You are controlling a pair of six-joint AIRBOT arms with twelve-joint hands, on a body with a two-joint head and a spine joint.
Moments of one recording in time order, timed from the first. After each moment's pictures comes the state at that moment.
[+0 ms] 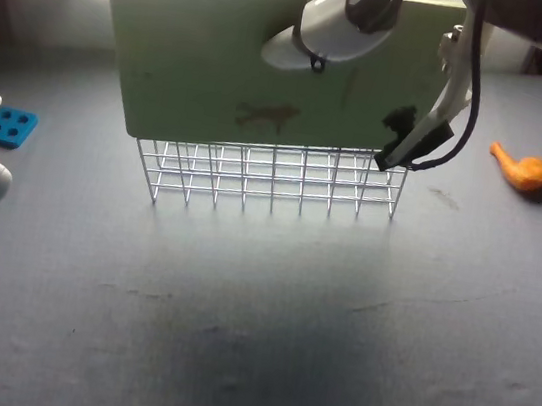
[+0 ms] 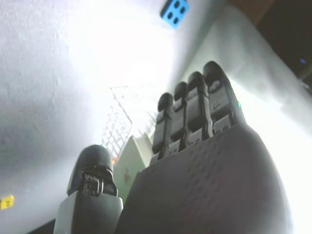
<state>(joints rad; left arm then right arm) 0.33 -0.52 0.76 0.88 0.50 0.14 0.05 -1.29 1.12 1.61 0.29 -2.26</state>
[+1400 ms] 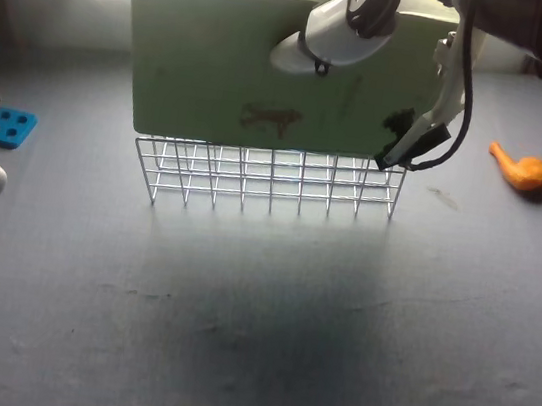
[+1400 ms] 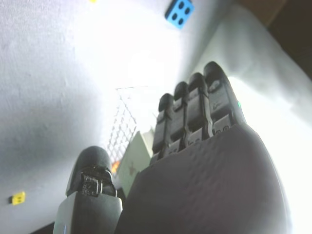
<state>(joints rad) 0.22 -0.53 0.79 0.67 0.58 0.42 0.02 -1.33 1.18 1.61 0.30 -2.25</state>
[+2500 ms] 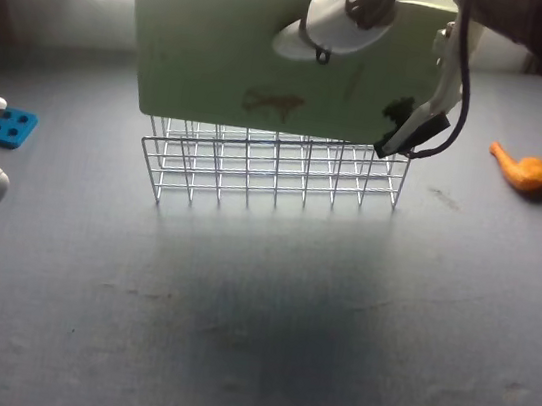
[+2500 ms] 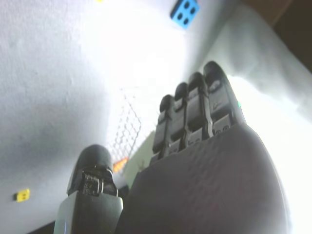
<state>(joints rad) 0.21 -0.53 0.78 0.64 0.59 0.45 0.02 -1.34 1.18 1.48 0.34 -2.17</state>
